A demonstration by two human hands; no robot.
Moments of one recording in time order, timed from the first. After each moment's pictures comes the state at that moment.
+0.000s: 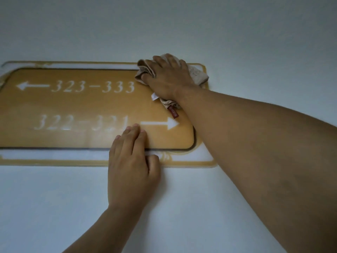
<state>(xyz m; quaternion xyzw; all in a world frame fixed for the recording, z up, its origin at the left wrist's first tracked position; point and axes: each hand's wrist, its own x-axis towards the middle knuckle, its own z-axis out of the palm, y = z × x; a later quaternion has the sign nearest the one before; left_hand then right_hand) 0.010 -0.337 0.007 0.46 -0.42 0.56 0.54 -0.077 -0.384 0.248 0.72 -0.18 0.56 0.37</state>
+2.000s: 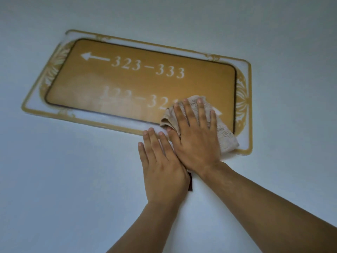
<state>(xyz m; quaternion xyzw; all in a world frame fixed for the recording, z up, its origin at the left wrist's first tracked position) 0.029 -0.333 -0.057 0.58 -0.36 0.48 0.55 -0.042 -0.362 0.032 0.70 -0.22 0.54 0.41</state>
